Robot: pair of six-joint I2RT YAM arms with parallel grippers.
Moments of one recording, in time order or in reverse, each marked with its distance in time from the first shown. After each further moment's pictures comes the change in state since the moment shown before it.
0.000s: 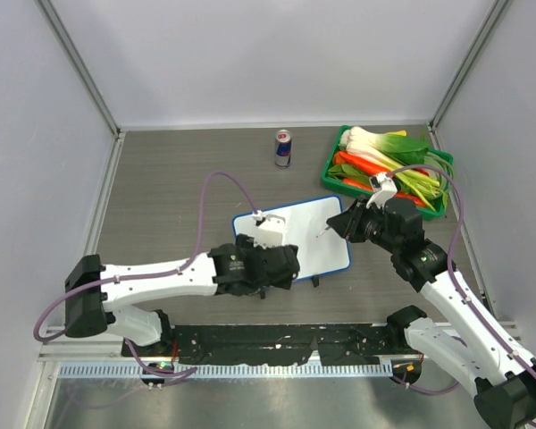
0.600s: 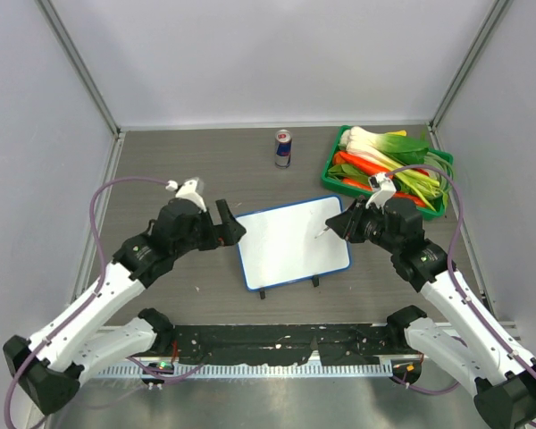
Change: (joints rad) left arm 0.627 -0.481 -0.196 0.242 0.493 0.231; right arm -0.001 0.000 0.000 0.001 -0.025 0.000
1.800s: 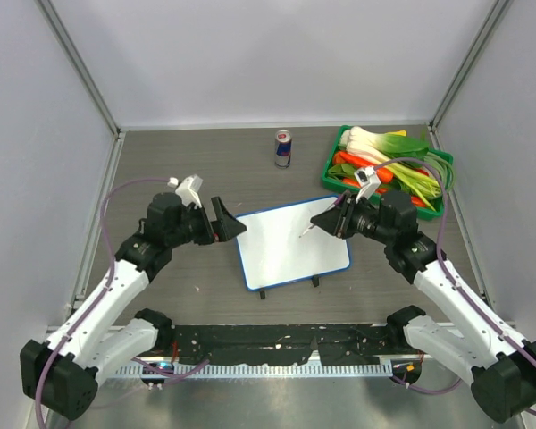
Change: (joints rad) left arm 0.308 -0.012 -0.260 0.285 0.480 0.048; right arm -0.001 0.082 -0.004 0.163 -0.205 0.020
